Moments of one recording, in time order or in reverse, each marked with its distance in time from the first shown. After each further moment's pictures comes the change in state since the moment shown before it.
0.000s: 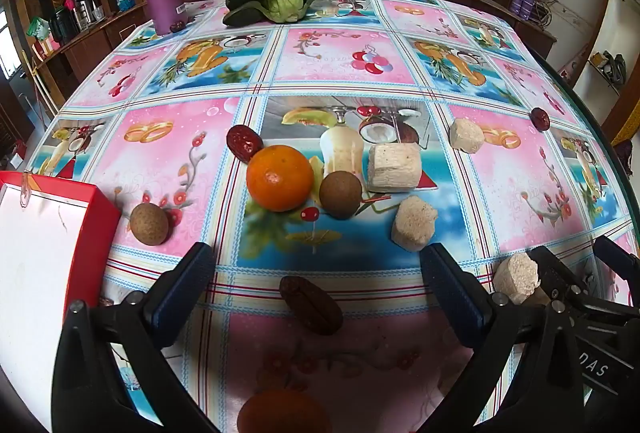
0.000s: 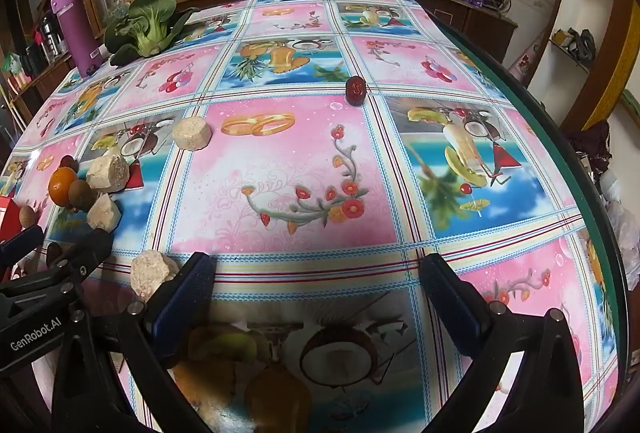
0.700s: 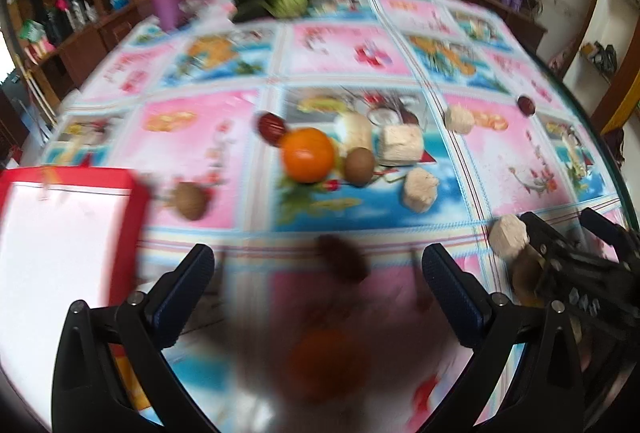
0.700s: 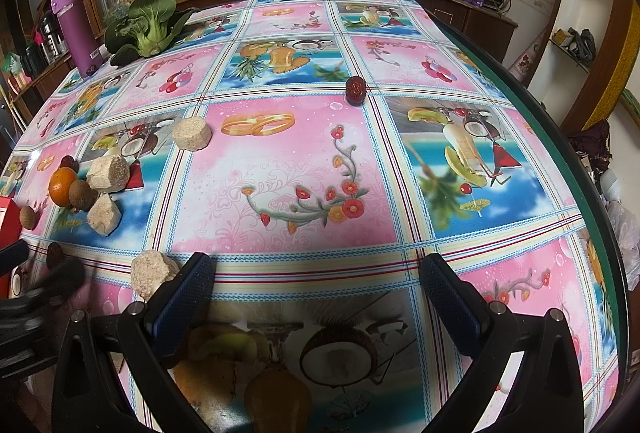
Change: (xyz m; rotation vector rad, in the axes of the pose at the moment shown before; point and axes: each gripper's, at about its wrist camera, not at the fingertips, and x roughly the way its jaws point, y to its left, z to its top) left arm -0.036 0.020 -0.013 0.034 0.003 -0.014; right arm -0.002 -0.001 0.000 -0.016 0.012 0.020
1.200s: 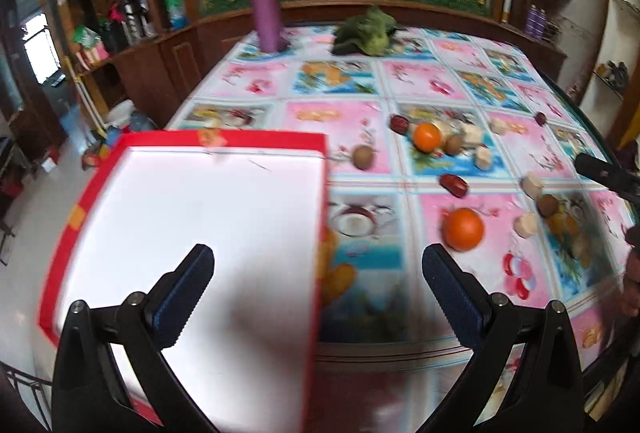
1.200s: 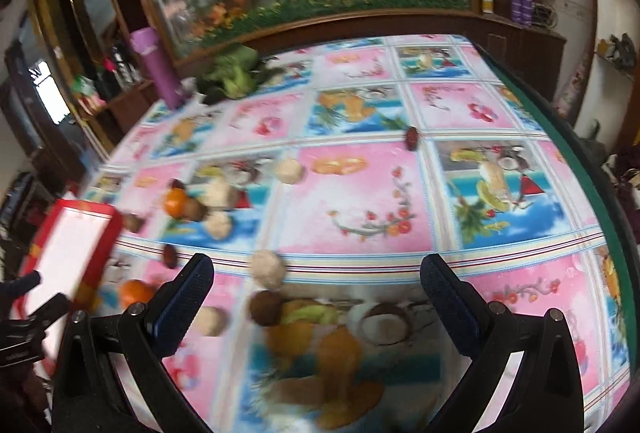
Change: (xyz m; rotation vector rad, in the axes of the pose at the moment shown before) left arm -0.095 0.088 -0.057 -0.041 -0.115 0.129; right arm -0.072 0.005 0.001 -0.010 -0.132 0.335
